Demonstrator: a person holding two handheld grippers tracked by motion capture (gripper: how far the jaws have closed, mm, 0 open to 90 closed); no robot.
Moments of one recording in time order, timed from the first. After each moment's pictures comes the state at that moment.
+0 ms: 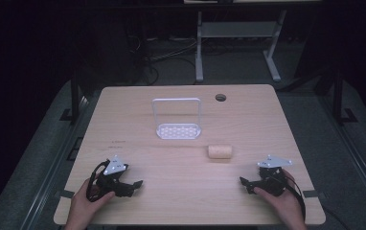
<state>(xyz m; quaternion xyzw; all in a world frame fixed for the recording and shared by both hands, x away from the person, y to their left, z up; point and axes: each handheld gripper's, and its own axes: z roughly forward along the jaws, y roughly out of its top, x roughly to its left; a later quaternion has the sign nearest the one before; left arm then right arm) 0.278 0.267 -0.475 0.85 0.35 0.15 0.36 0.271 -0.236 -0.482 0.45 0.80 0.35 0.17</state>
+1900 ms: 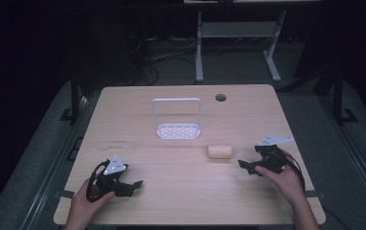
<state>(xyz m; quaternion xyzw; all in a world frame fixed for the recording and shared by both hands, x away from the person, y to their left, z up) 0.278 0.267 -0.475 0.85 0.35 0.15 0.36 0.322 -0.240 -0.449 0.42 0.81 0.38 0.13</state>
